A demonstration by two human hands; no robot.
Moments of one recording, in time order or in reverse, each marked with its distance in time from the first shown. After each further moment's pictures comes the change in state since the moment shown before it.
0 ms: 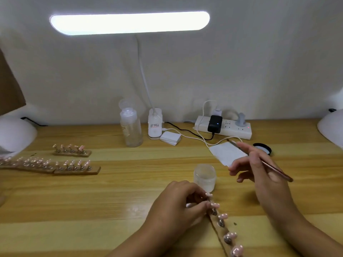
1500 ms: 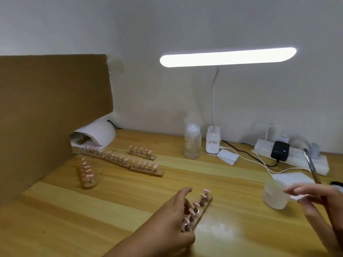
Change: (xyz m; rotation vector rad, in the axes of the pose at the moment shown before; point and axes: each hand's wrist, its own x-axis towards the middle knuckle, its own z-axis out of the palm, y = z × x) left_hand -0.073 -0.047 -0.097 0.108 -0.085 -0.354; right_hand 0.002 -0.022 0.019 -0.455 -0.201 -0.270
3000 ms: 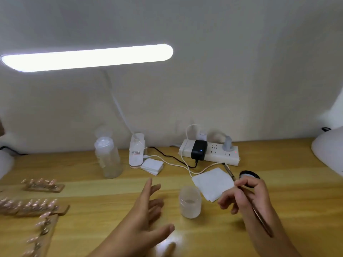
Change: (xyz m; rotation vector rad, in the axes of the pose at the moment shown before) left_hand 0.109 0.066 0.071 -0.405 -0.059 0.161; right_hand -0.003 0.071 -0.027 0.331 0.155 0.197
